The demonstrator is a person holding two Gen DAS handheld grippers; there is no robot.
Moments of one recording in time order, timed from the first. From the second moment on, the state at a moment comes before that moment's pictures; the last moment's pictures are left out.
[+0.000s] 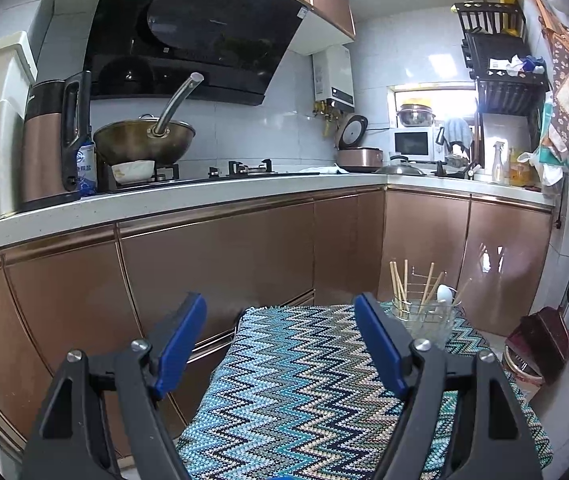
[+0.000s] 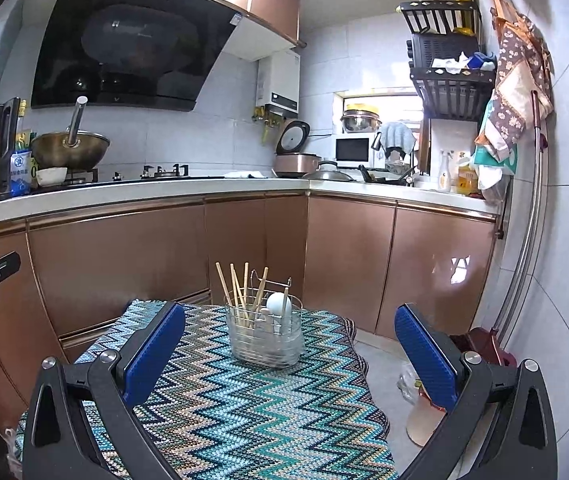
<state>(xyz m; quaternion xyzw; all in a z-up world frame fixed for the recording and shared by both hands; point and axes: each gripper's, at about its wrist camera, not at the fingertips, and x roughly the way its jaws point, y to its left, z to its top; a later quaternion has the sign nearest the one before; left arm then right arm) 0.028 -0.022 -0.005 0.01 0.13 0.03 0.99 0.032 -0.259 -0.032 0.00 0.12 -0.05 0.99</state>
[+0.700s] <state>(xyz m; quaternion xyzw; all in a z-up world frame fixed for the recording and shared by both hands) 0.030 -0.026 -0.005 0.02 0.13 0.03 0.99 0.034 -0.261 -0.037 0.00 0.13 -0.04 0.99</state>
